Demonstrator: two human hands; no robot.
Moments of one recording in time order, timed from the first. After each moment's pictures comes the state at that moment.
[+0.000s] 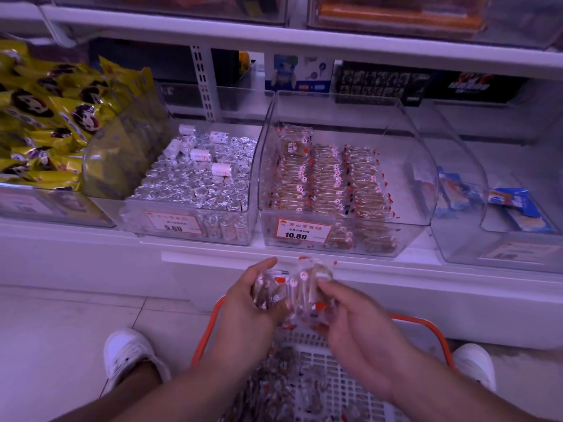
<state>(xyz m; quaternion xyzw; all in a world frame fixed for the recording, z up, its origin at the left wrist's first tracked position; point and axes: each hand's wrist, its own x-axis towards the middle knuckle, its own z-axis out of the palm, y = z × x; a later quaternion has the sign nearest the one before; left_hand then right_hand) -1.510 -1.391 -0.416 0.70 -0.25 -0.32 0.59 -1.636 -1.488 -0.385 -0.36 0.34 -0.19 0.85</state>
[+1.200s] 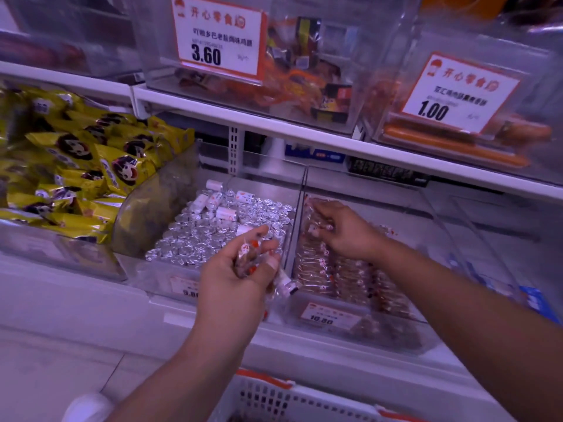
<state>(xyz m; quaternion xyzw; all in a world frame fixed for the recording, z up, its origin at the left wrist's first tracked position) -1.425 -1.431 -0.314 0.55 -0.19 -0.25 0.78 -1.471 -1.688 -0.318 -0.96 0.18 -0.11 0.17</state>
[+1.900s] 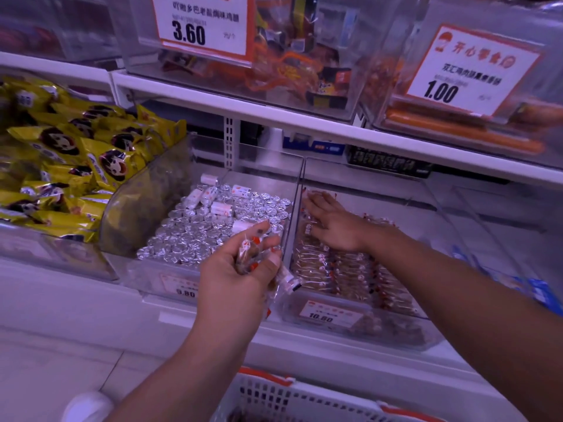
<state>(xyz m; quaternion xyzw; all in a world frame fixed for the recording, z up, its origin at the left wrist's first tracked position) -1.426 -1.441 -0.318 0.55 -0.18 -0.27 0.77 -1.451 -1.721 -0.345 -0.98 0.19 0.06 0.05</state>
